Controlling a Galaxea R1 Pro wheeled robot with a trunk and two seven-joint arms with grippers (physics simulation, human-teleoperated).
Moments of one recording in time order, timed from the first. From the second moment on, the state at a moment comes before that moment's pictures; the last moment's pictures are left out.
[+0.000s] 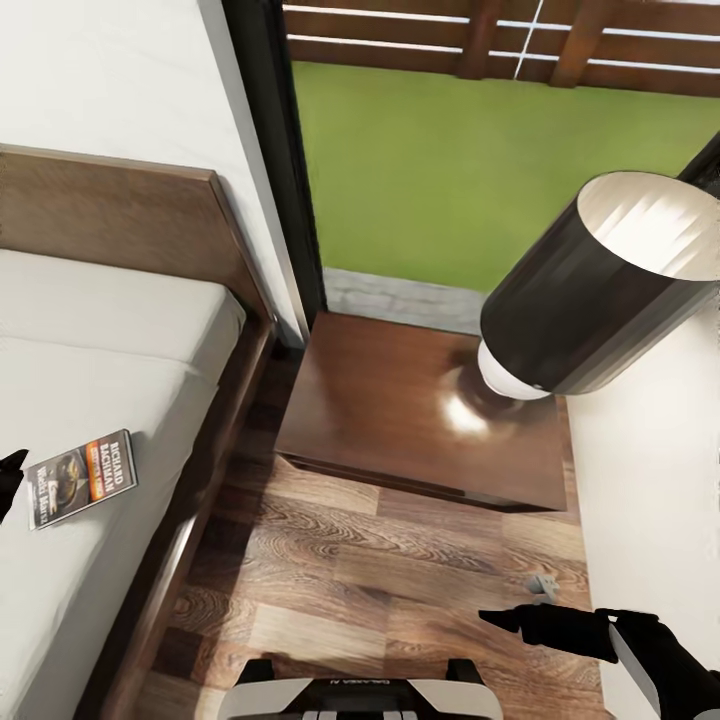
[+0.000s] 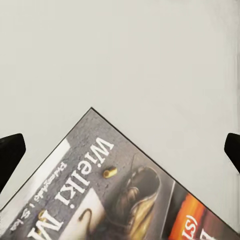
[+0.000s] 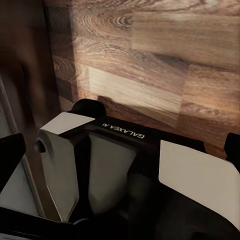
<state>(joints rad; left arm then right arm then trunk) -0.68 0.38 0.82 -0.83 0.70 0.32 -0.16 -0.46 -0.32 -0.02 -0.60 -0.14 0.44 1.00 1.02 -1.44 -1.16</state>
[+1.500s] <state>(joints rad) -0.68 0.36 0.64 -1.06 0.71 0.69 -0.16 -0.46 -0.32 -0.03 -0.60 -0.14 0.45 1.00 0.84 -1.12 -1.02</state>
